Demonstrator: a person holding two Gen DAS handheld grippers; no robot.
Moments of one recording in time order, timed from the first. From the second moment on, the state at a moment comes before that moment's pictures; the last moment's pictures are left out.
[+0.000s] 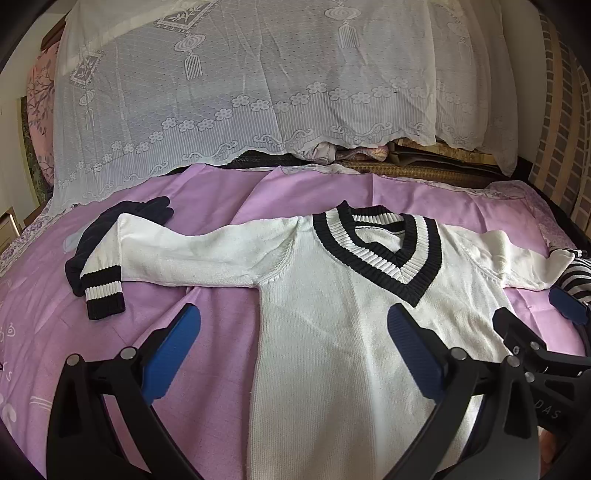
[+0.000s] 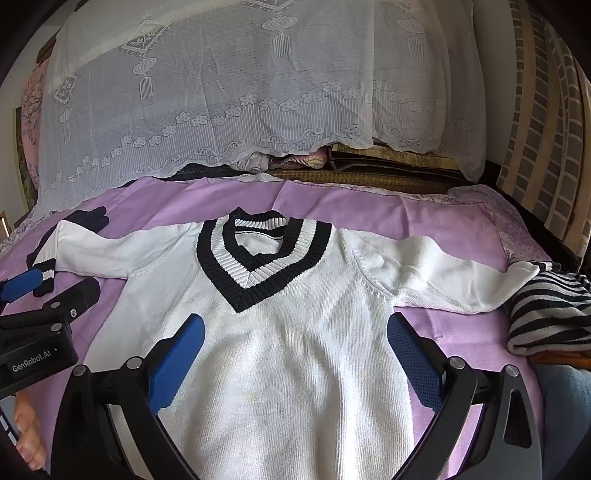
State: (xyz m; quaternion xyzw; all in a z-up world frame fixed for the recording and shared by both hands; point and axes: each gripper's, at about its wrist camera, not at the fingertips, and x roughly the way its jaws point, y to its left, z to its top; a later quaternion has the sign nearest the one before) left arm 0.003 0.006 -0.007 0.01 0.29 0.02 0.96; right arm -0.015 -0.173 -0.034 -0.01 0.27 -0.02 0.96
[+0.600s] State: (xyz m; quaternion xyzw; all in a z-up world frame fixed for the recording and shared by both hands) left arm 0.005 0.010 -0.008 0.01 0.30 0.02 0.95; right arm -0.019 -0.173 -0.032 -0.01 0.27 -0.02 0.96
